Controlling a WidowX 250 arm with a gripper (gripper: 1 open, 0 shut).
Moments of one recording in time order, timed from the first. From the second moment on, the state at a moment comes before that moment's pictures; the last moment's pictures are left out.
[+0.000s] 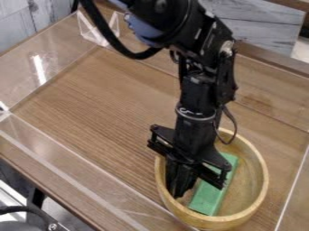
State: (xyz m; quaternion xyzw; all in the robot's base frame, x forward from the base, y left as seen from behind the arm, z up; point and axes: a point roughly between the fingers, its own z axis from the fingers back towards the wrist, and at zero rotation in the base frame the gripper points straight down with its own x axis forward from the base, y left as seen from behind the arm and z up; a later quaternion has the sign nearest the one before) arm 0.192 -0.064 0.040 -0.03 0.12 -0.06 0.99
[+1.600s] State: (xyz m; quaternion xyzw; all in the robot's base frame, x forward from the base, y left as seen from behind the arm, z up) arm 0.207 0.056 0.179 -0.08 0.09 0.06 0.99
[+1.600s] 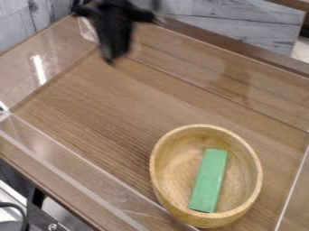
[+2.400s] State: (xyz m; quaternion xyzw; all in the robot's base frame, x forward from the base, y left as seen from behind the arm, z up) arm 0.224 0.028 0.120 -0.06 0.09 -0.04 0.99
